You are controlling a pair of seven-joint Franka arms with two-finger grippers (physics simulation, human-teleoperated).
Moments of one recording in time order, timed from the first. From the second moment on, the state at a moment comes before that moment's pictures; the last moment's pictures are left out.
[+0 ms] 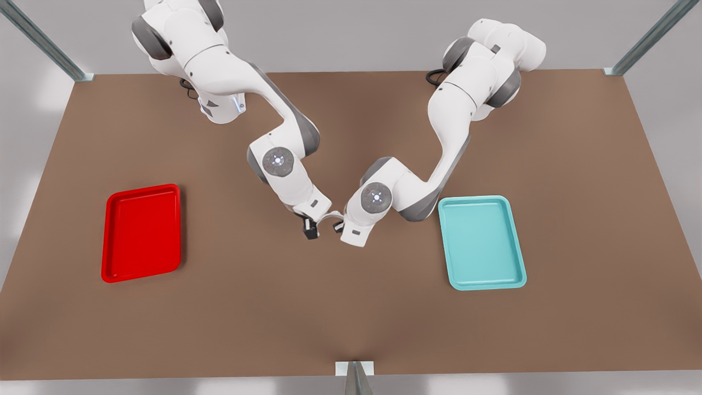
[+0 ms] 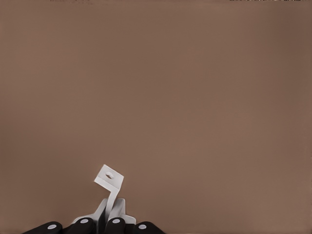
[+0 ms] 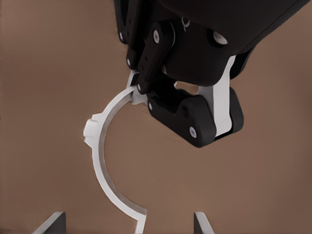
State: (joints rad) left arm -0.55 0.87 -0.23 -1.02 -0.05 1.89 -1.18; right arm 0.52 0.44 0.11 -1.65 0.03 2.25 -1.12
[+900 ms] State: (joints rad) left arm -0.55 0.88 -0.23 -1.01 -0.06 1.92 -1.26; right arm 0.53 0.56 0.11 -1.64 0.15 2.34 -1.38
